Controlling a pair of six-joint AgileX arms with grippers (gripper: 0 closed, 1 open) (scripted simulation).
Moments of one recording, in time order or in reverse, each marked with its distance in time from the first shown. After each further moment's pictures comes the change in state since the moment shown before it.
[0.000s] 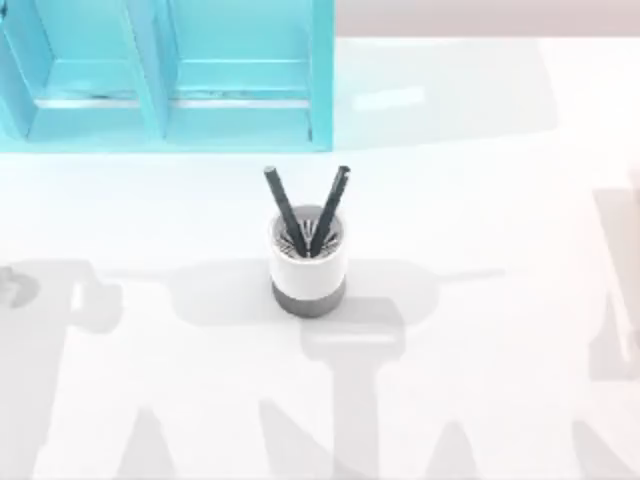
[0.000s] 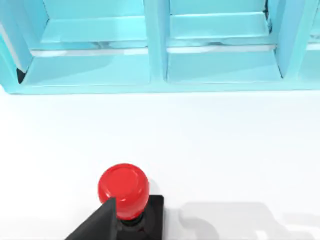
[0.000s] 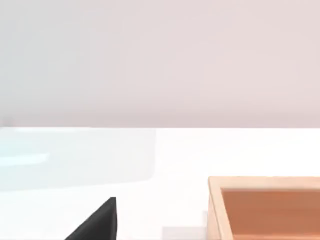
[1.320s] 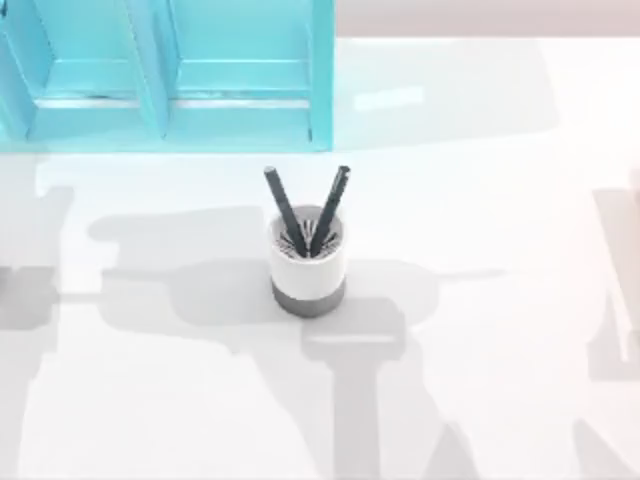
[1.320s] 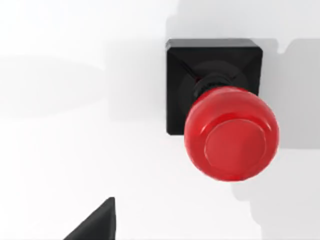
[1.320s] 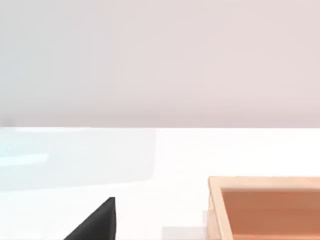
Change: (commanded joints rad) left arm 0.157 1.390 1.205 -0.930 -0.002 0.168; right arm 0.000 0.000 0.000 0.000 0.000 0.000
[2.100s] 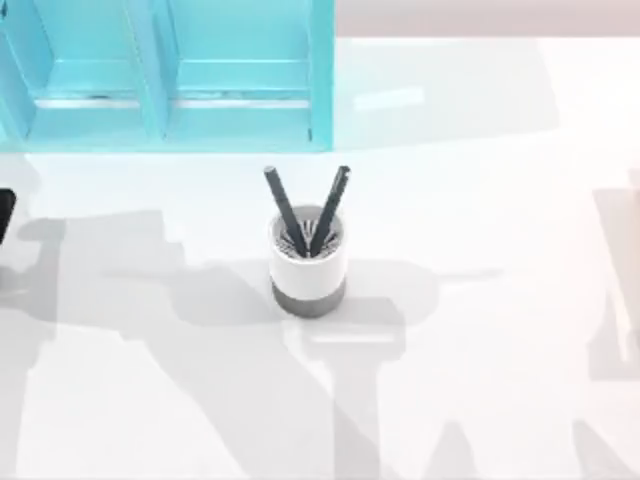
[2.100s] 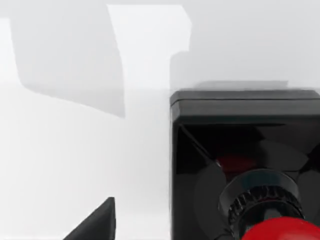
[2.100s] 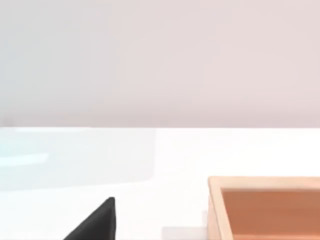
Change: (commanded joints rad) left arm 0.003 0.066 -0.307 0.373 0.000 0.004; right arm 0.000 0.000 0.000 0.000 0.000 0.000
